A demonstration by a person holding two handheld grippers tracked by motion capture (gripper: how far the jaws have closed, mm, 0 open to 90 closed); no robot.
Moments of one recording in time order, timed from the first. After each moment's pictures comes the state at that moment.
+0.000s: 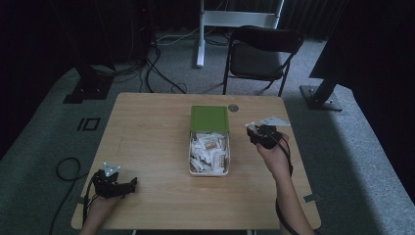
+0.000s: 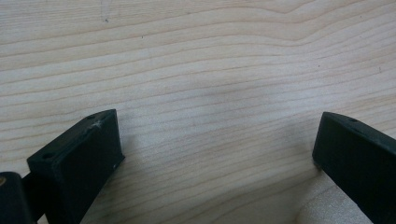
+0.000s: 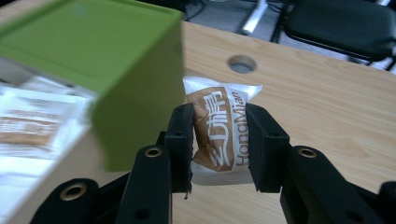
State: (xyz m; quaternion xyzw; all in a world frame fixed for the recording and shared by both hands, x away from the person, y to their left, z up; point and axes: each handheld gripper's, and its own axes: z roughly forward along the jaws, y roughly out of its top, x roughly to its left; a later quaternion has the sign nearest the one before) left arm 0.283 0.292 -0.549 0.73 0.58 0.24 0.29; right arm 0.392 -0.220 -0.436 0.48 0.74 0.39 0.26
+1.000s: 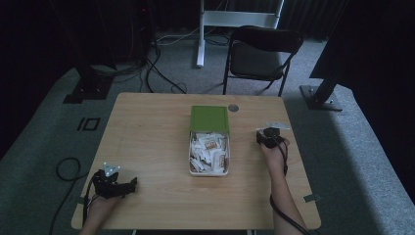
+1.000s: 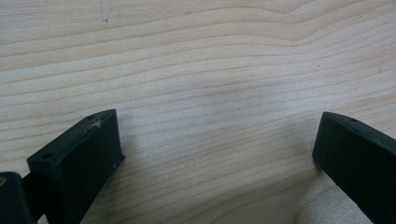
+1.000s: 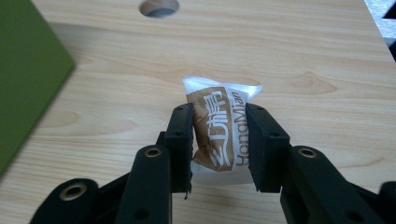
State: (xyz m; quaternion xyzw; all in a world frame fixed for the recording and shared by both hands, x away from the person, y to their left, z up) left arm 0.283 0.292 -0.549 0.73 0.58 0.24 0.29; right arm 0.438 -0.253 -0.515 0.59 0.68 0.33 0.27
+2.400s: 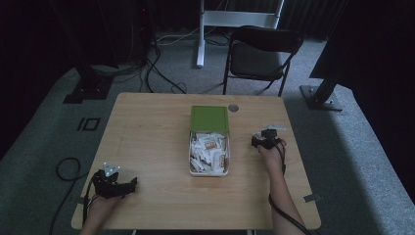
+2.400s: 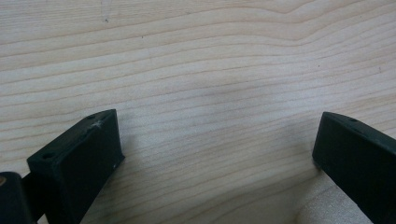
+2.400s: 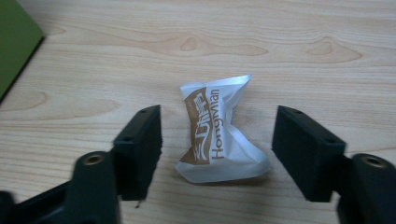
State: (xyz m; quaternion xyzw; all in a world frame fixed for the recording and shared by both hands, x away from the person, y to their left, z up) left arm 0.283 0.292 -0.549 0.73 0.58 0.24 0.29; right arm 0.448 -0.253 -0.537 0.61 0.69 0.31 0.25
